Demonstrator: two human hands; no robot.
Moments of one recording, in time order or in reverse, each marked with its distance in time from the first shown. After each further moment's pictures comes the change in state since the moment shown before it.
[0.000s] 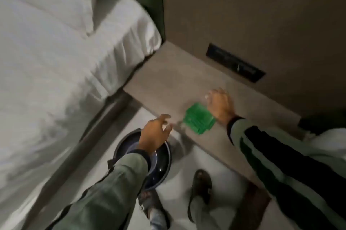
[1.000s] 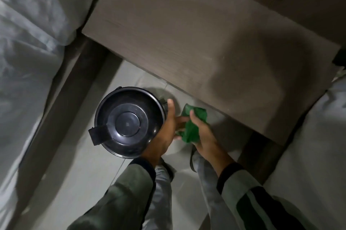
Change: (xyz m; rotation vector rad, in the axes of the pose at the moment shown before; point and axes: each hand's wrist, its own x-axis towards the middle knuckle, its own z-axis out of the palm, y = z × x) left_hand -0.013 -0.034 0.129 -0.719 -0.440 -0.578; right_hand -0.155 0.037 0.187 1.501 -0.508 0.868
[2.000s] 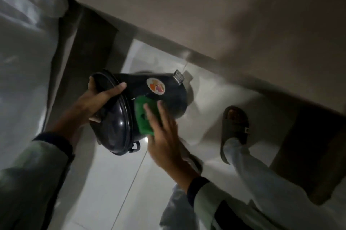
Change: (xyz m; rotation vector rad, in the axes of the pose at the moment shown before) left_hand 0.050 -0.008 -0.249 0.452 0.499 -0.058; right_hand 0.048 0.151 0.139 -0.927 0.094 -0.900
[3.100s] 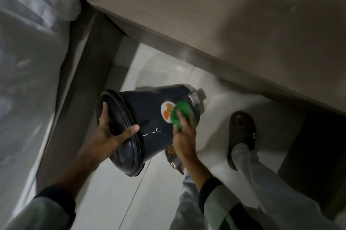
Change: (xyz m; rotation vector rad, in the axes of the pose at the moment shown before) left_hand -0.031 -0.076 0.012 -0.201 -0.156 0.261; right_hand 0.028 0.020 0.015 0.252 0.087 0.513
